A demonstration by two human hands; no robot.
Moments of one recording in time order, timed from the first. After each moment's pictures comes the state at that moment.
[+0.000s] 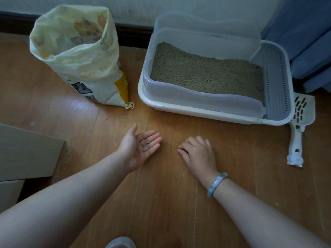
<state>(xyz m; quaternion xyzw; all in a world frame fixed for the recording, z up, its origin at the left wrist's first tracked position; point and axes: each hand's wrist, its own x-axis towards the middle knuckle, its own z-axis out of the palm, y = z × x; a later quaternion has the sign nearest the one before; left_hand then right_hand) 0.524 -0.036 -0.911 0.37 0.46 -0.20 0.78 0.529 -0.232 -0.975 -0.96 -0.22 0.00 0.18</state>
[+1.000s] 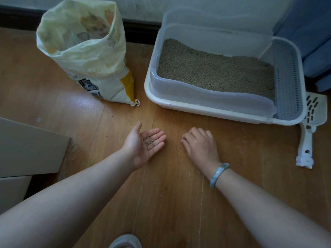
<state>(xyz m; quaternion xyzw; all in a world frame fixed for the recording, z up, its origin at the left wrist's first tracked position) 0.522 -0.031 -0.910 0.37 0.47 -0.20 0.78 0.549 -0.218 -0.984 -0.96 -0.25 -0.03 0.13</state>
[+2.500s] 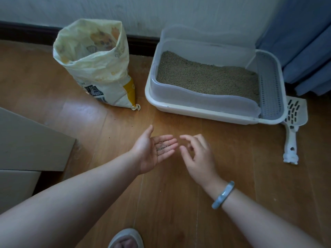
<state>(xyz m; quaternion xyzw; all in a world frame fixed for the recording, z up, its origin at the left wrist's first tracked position) 0.506 -0.053 -0.886 0.38 0.40 -0.28 0.79 0.499 -0.217 -0.927 -0.90 -0.15 -0.04 0.40</state>
